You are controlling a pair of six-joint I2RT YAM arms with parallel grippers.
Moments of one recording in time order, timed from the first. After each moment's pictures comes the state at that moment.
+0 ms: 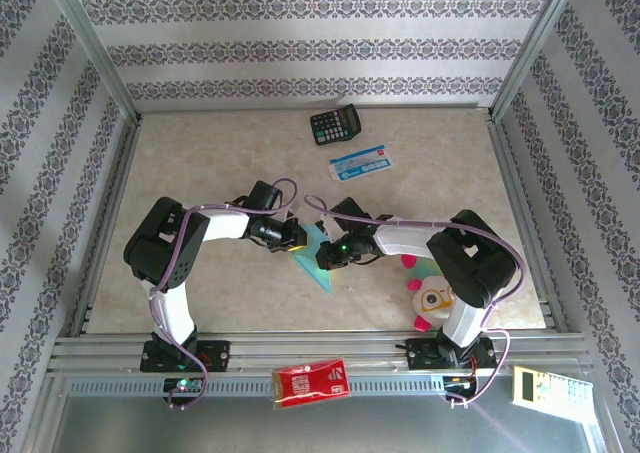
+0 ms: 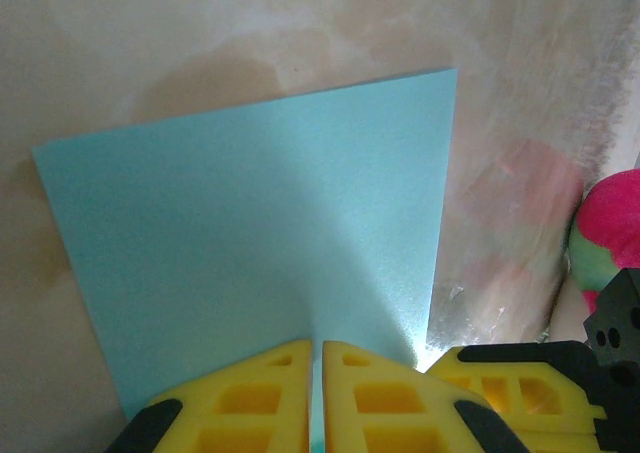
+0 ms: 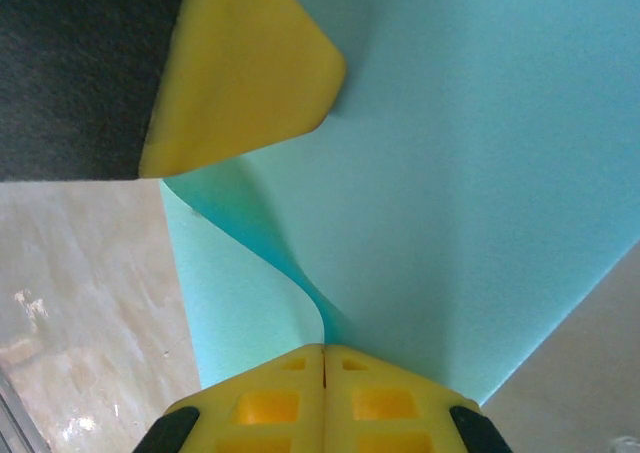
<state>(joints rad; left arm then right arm) -0.43 1.86 0.91 -0.14 0.69 -0.61 0.69 1.75 0.86 -0.21 -0.48 0.41</state>
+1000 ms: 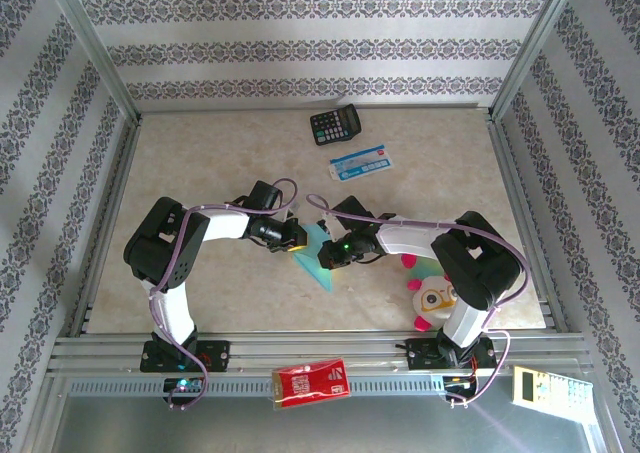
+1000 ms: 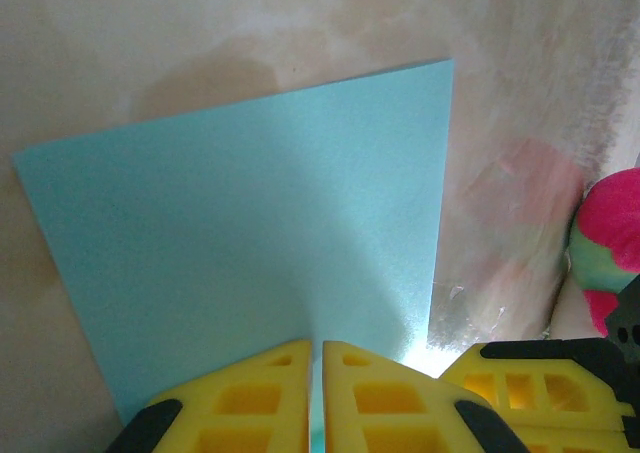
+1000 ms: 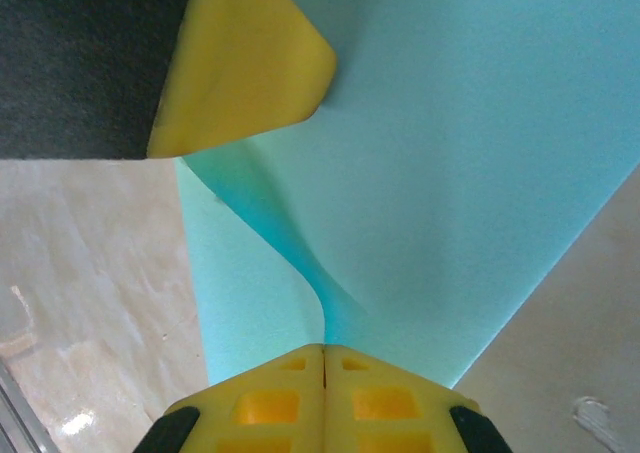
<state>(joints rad) -0.43 1.86 0.91 -0.14 0.69 -0.61 0.68 1.73 0.86 -0.25 -0.48 0.38</state>
